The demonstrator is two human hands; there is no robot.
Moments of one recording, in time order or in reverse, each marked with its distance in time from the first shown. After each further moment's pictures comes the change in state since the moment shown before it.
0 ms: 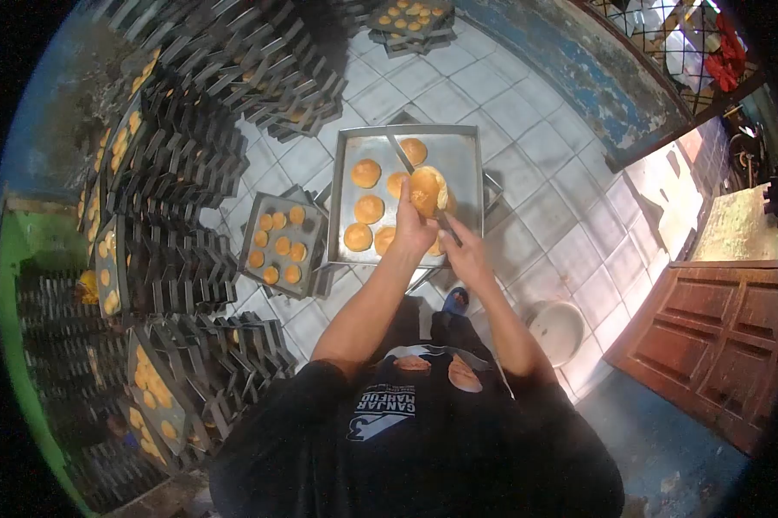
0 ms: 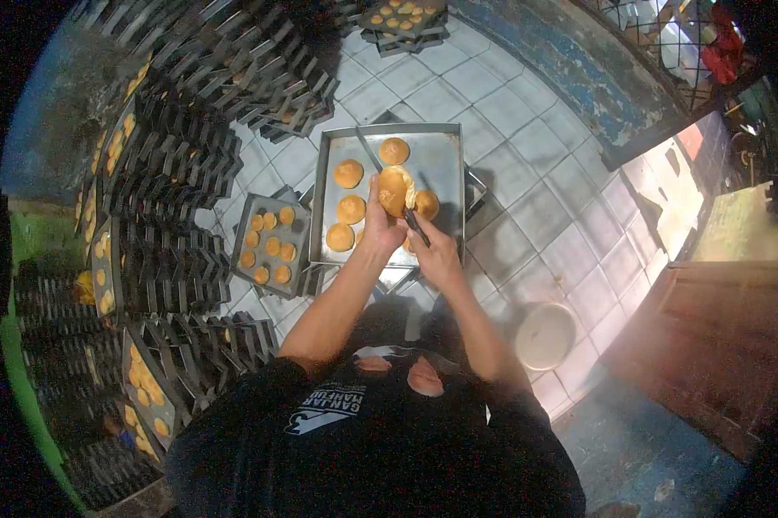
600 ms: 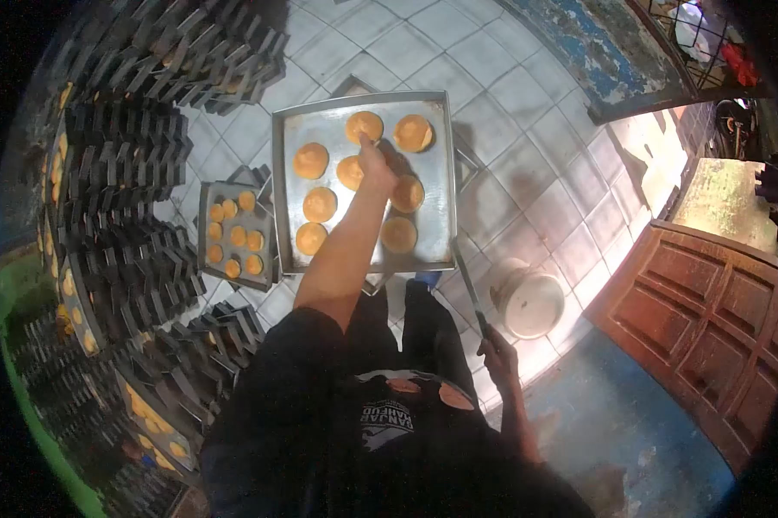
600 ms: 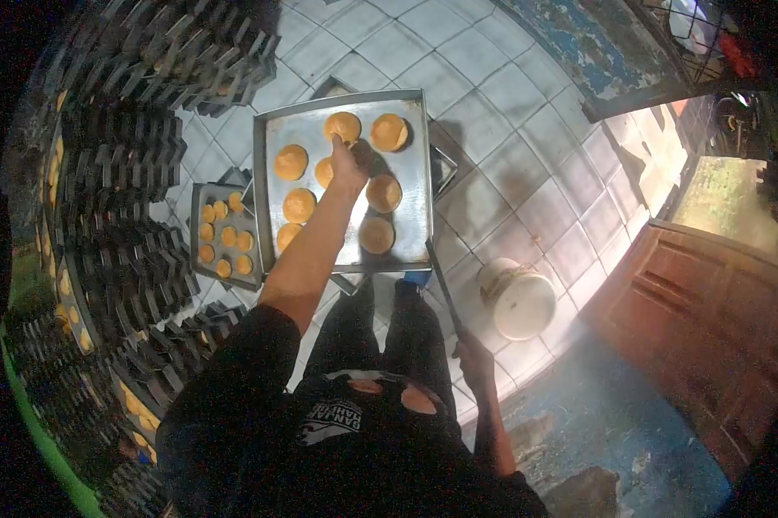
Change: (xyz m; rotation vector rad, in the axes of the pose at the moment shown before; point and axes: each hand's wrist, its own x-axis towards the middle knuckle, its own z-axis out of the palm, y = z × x) left_hand 0.241 -0.006 -0.067 0.189 0.431 0.048; right_hand -0.182 0.087 -0.086 0.079 0.137 0.898
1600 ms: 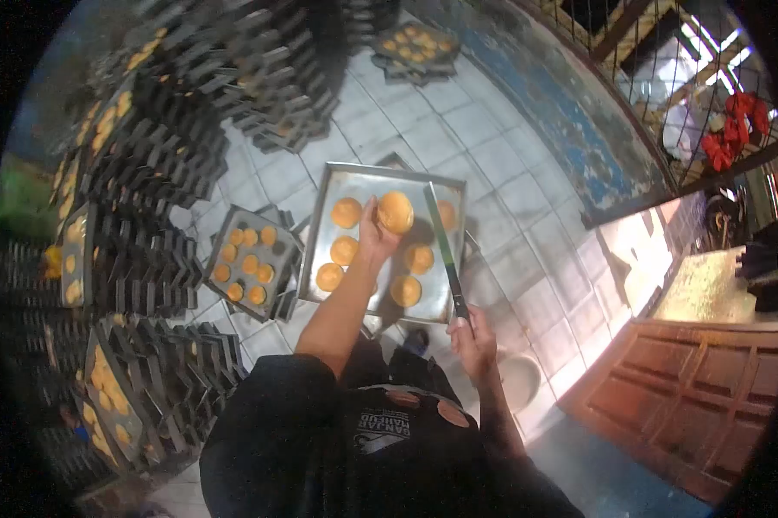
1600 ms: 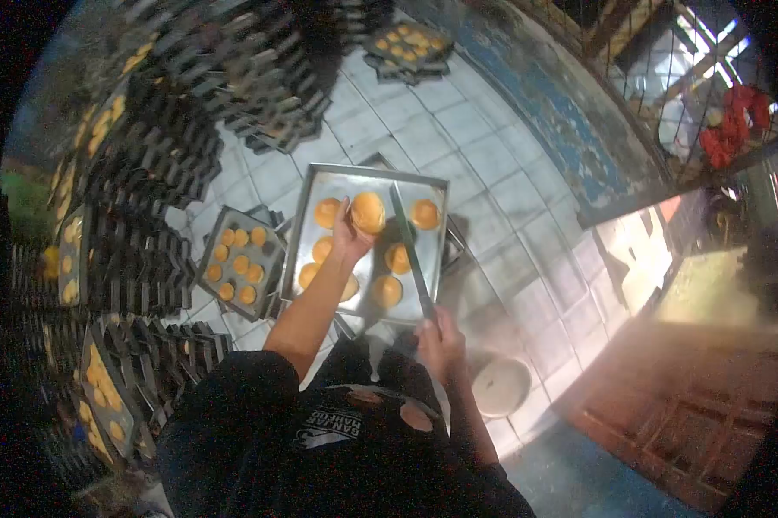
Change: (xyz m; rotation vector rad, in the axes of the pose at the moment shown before) left_hand -0.118 0.073 -0.032 -0.274 -0.590 0.021; right_hand 0.004 -0.177 0.057 0.096 -0.179 -0.527
